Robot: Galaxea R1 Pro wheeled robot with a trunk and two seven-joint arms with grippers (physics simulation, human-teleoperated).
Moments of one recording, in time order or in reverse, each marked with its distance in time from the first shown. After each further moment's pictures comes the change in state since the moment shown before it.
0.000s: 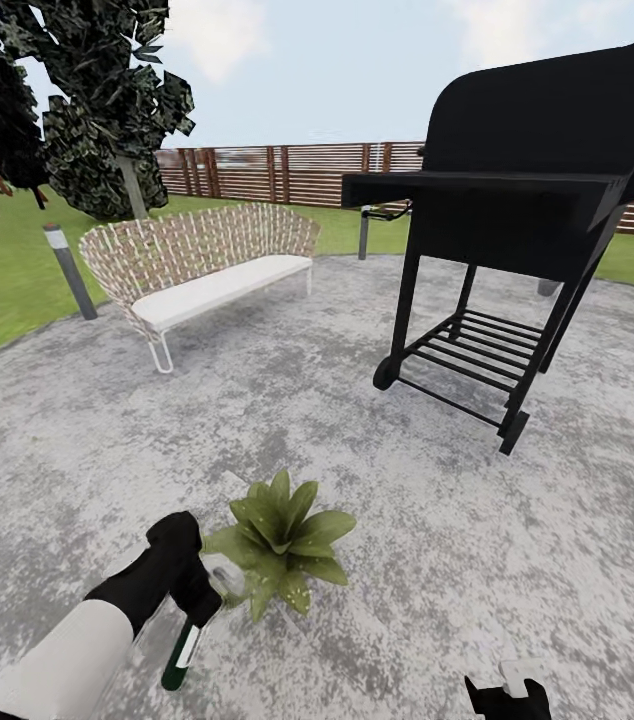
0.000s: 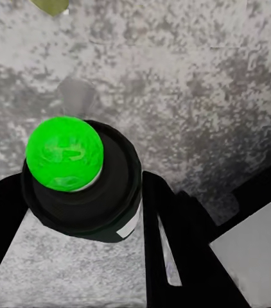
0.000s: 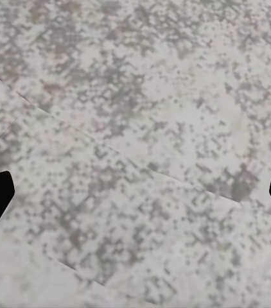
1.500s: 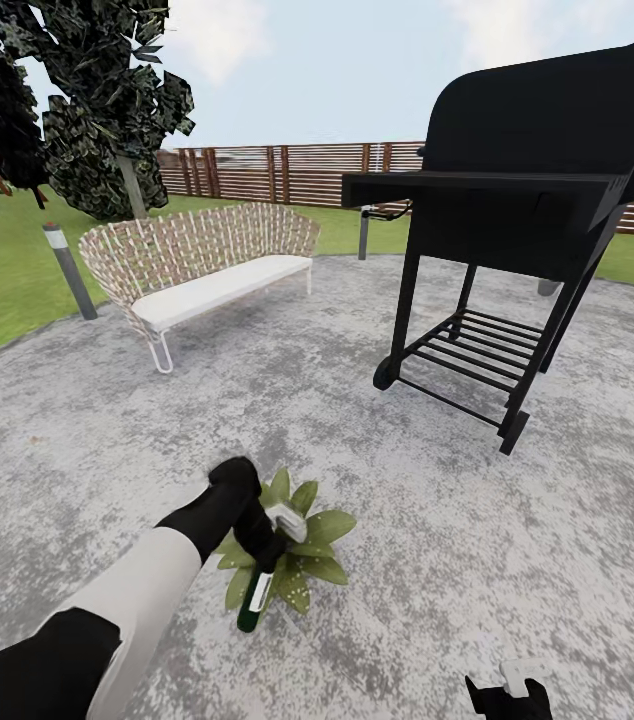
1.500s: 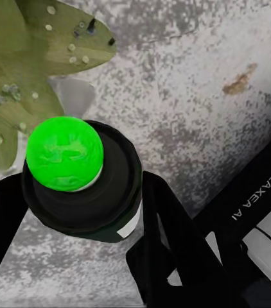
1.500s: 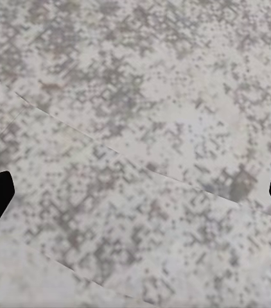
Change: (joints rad) left arm -0.231 -0.190 -0.034 0.147 -0.012 0.016 -0.102; right arm 0.000 -0.002 0.000 -0.001 0.001 0.000 0.000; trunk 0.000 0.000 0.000
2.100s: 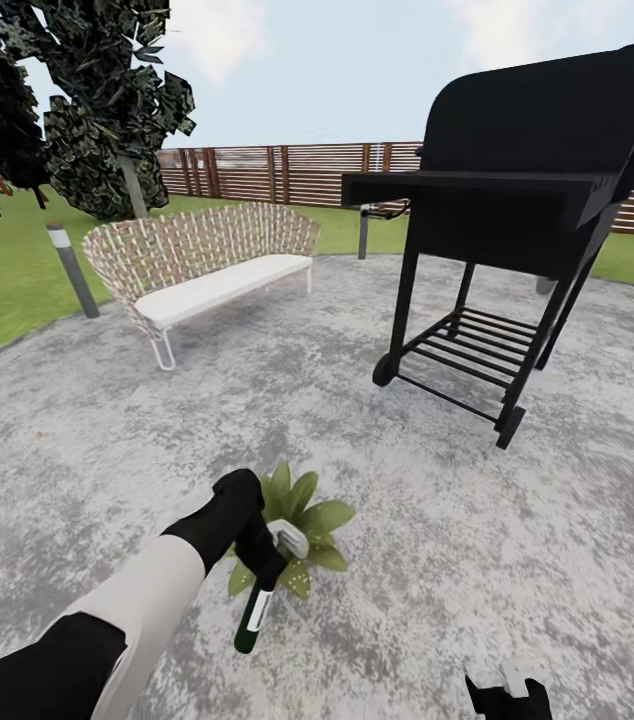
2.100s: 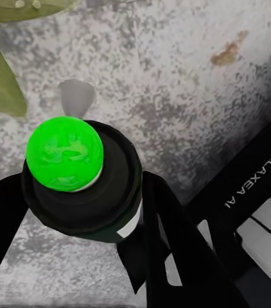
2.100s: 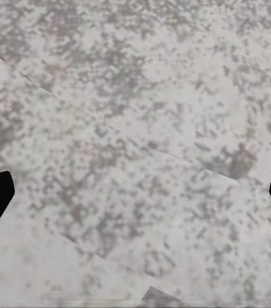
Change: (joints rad) left arm 0.016 -0.014 0.000 0.054 -0.009 -0.007 0.010; right arm 0.000 0.000 0.000 0.000 -0.001 0.000 0.000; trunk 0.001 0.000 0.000
